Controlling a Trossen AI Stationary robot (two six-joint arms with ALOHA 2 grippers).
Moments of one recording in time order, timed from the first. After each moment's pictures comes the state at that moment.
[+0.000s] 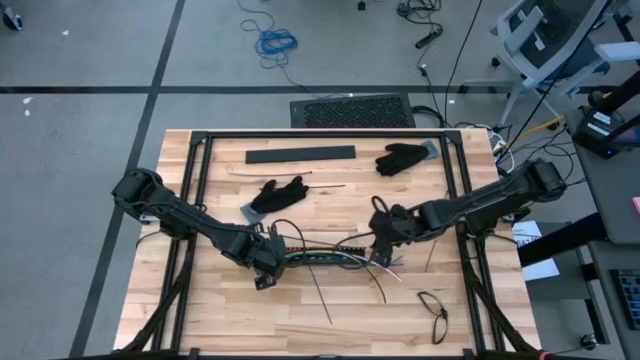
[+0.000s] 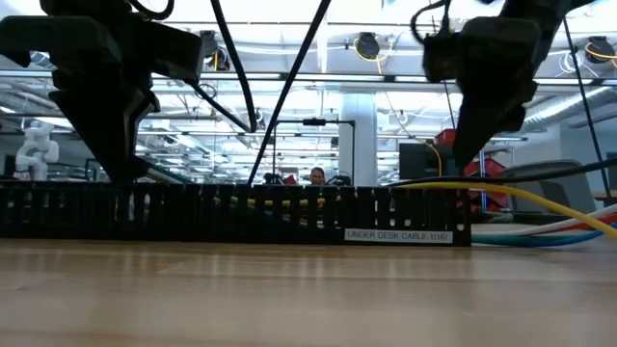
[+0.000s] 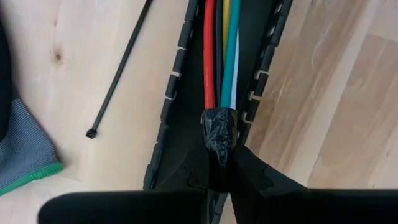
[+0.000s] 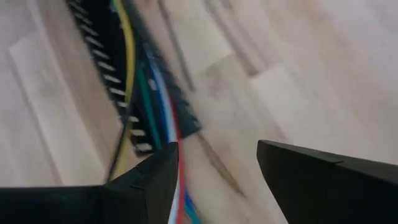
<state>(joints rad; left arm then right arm) -0.41 1.57 1.02 -0.85 -0.15 -0.68 0.26 1.39 0.86 -0.58 0.17 0.76</state>
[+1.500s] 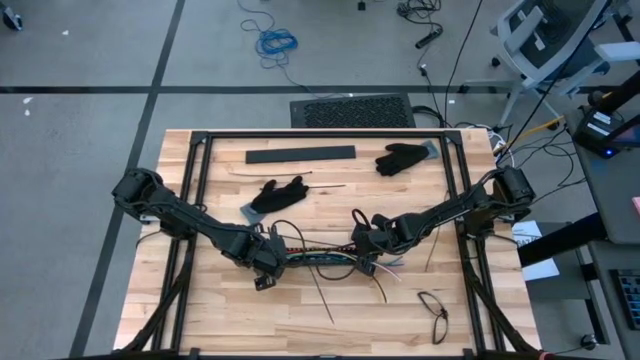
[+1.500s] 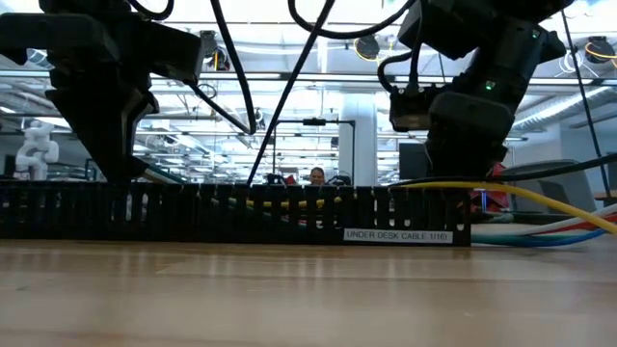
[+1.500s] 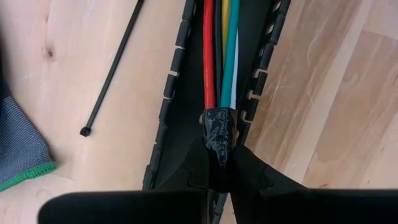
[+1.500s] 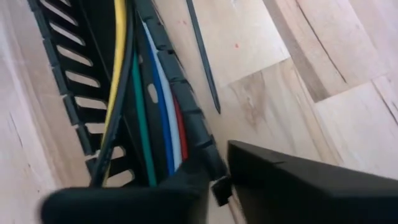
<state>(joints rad) -0.41 1.58 1.02 -0.85 -0.13 -0.68 0.24 1.67 0.86 -0.32 0.15 0.66</state>
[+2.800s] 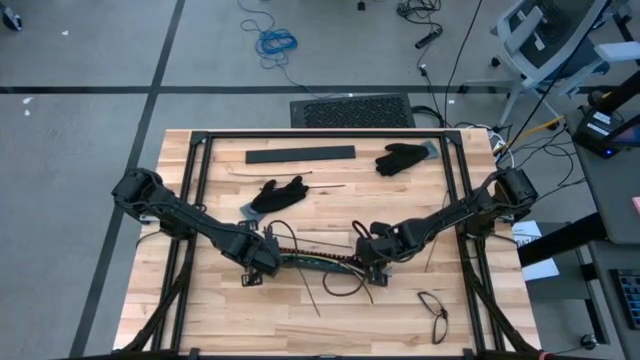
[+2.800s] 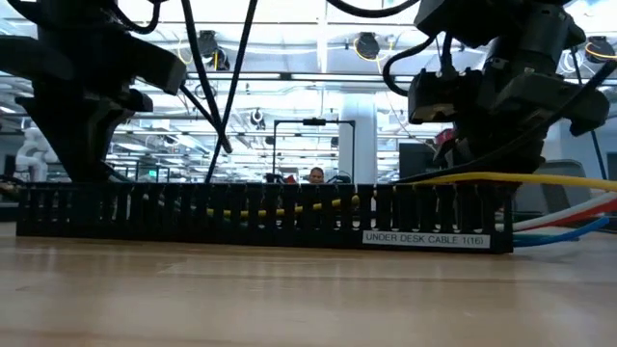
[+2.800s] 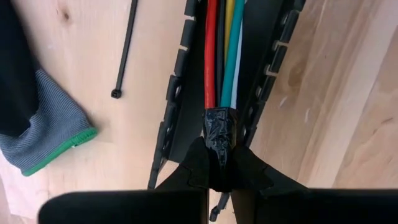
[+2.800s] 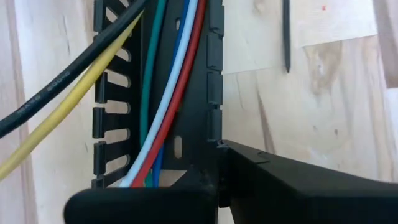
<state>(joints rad) -0.41 1.58 1.02 -1.02 -0.12 -0.54 0.32 1.67 0.86 -0.40 0.05 0.46</state>
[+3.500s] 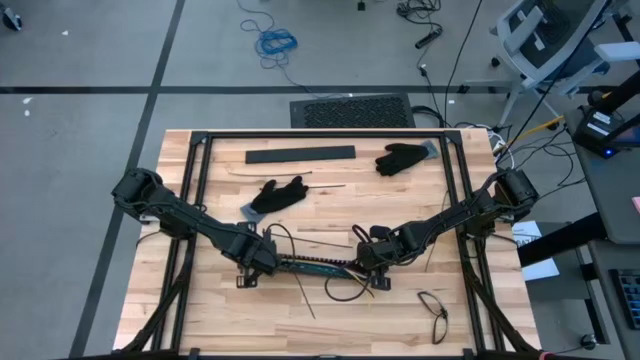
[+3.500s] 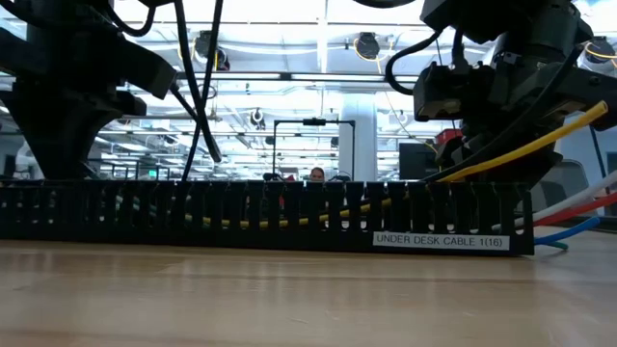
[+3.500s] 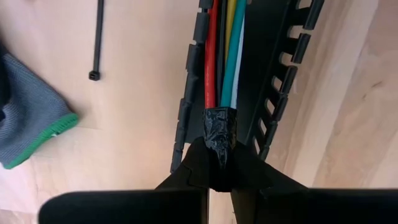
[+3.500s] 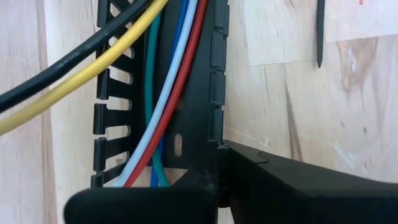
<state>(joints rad) -0.41 1.58 1.02 -1.05 -0.04 -0.49 0.34 1.67 0.86 -0.39 0.02 0.44</state>
